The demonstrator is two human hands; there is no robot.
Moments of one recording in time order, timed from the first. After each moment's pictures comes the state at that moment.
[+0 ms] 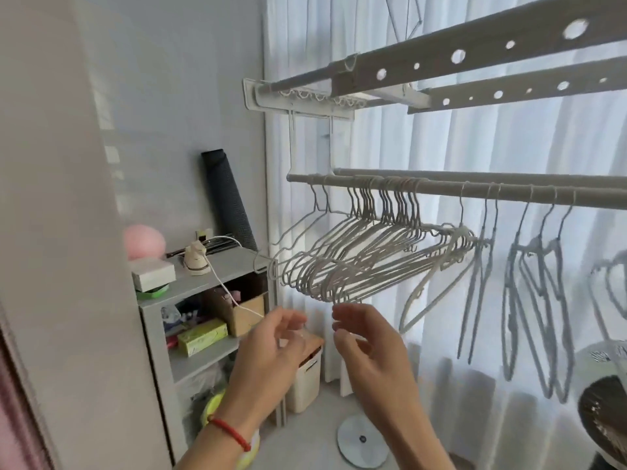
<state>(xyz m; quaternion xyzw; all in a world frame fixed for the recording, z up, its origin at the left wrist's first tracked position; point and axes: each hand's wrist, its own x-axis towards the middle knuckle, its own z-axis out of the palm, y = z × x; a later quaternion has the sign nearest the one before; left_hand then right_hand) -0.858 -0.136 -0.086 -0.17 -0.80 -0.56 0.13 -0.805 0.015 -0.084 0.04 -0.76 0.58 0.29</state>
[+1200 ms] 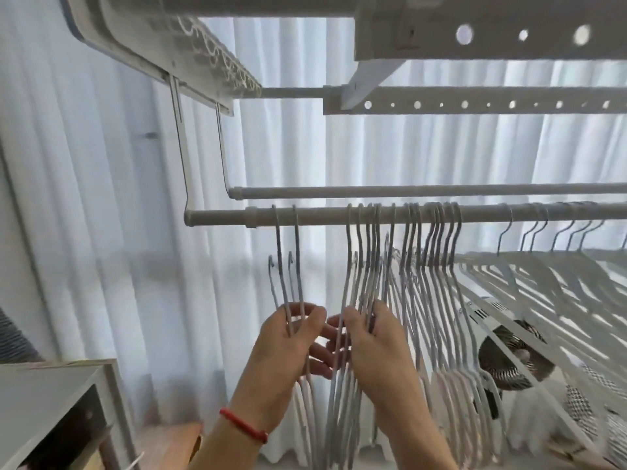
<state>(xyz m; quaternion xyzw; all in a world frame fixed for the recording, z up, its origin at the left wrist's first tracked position) -1.219 -0.069 -0.043 -0.39 -0.53 -0.68 -0.32 -1.100 -0.013 -0.029 -0.35 -0.62 0.54 0.44</state>
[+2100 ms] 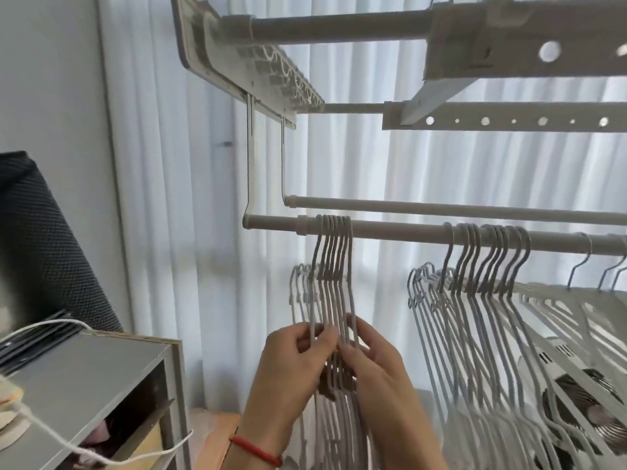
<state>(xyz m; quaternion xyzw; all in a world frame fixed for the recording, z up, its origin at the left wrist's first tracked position) -1.238 -0.110 -0.043 -0.36 -0.59 -0.69 -0.18 -1.138 -0.035 -0.046 -0.16 -0.64 0.67 0.34</state>
